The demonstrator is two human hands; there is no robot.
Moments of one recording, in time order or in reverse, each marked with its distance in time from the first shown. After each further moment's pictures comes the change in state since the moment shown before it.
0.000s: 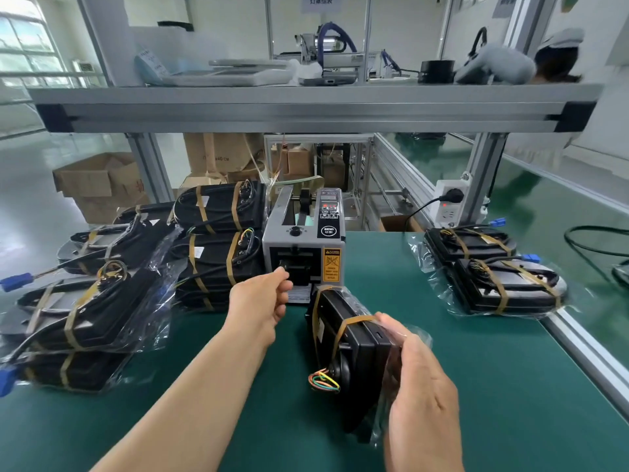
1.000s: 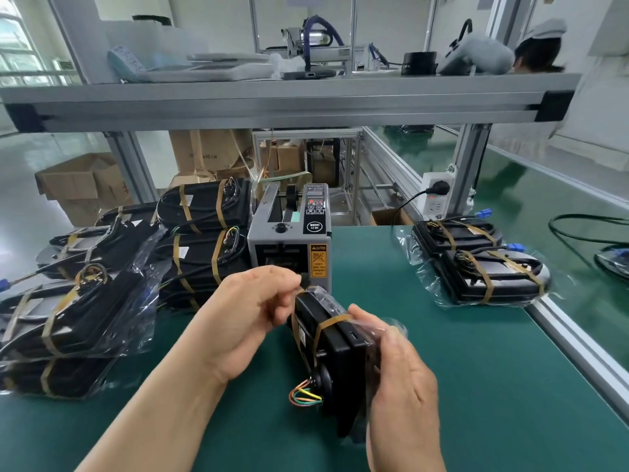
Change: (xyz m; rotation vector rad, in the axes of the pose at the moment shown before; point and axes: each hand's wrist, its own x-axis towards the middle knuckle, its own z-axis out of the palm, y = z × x) left_hand -0.073 0.024 -0.020 0.141 -0.588 0.208; right_hand 0.003 0.008 0.003 0.065 -0.059 -0.044
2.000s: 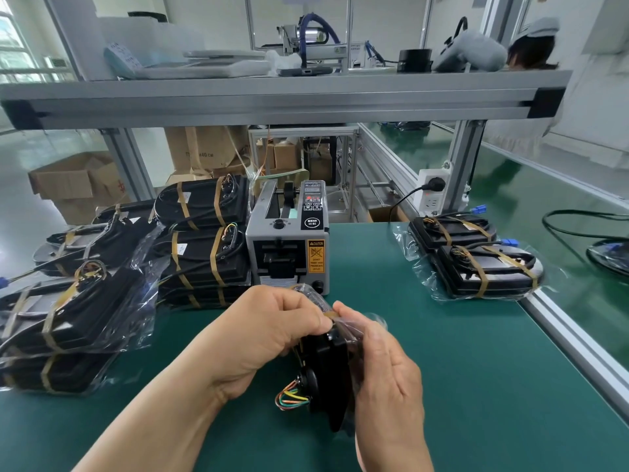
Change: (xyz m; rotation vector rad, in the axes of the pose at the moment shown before) left_hand -0.029 0.007 0.023 0.368 -0.083 -0.075; right_hand -0.004 0.013 0.006 0.020 -0.094 -0.027
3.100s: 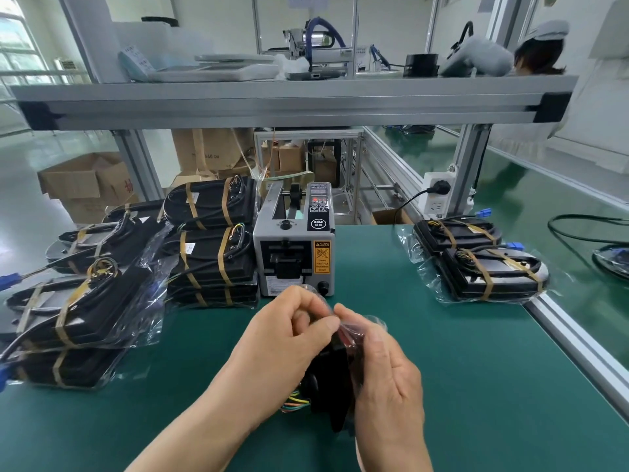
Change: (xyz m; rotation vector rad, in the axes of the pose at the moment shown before) left_hand -0.007 -0.030 0.011 0.211 0.211 0.227; right_hand -0.002 0.003 0.003 0.008 -0.046 -0.001
